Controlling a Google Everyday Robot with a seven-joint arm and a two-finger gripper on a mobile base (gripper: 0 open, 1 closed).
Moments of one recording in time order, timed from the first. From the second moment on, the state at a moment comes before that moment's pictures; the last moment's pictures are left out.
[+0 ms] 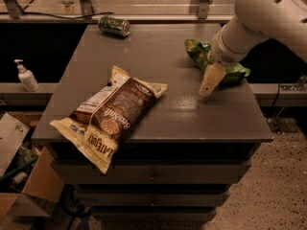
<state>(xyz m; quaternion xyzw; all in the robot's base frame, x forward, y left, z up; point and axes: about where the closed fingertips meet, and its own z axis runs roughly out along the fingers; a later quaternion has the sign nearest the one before) 0.654 -0.178 0.857 -0.58 0.77 -0.07 0.26</state>
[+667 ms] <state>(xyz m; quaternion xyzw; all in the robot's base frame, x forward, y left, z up) 0.679 -0.200 0.835 -0.57 0.78 -0.07 0.26</state>
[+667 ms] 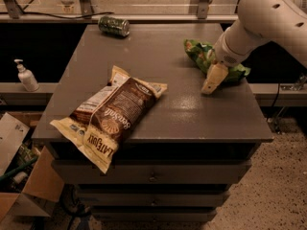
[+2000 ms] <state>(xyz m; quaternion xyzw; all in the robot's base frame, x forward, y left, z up) 0.735 -0.183 0.897 -0.56 0.75 -0.05 0.33</state>
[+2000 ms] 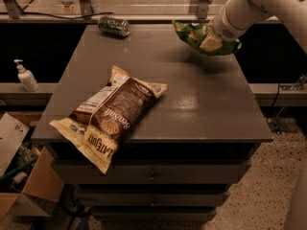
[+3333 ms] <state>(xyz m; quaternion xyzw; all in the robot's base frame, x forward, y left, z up) 0.776 -0.096 0.932 -0.58 0.69 -0.01 0.44</state>
